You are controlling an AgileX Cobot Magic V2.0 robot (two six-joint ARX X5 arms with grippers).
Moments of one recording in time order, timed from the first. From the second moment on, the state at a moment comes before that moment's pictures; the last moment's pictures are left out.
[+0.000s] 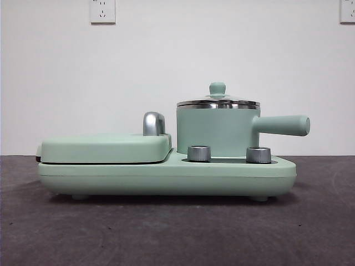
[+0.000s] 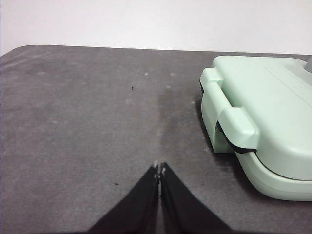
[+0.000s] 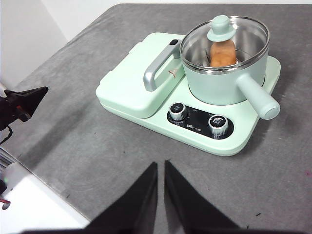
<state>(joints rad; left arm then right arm) -0.05 0.00 0.03 -0.18 -0.01 -0.04 0.46 0.43 0.98 -0.98 -0.26 0.23</state>
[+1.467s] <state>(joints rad) -0.05 0.00 0.03 -0.18 -0.01 -0.04 -0.05 0.10 0.20 -0.30 0.08 0.15</state>
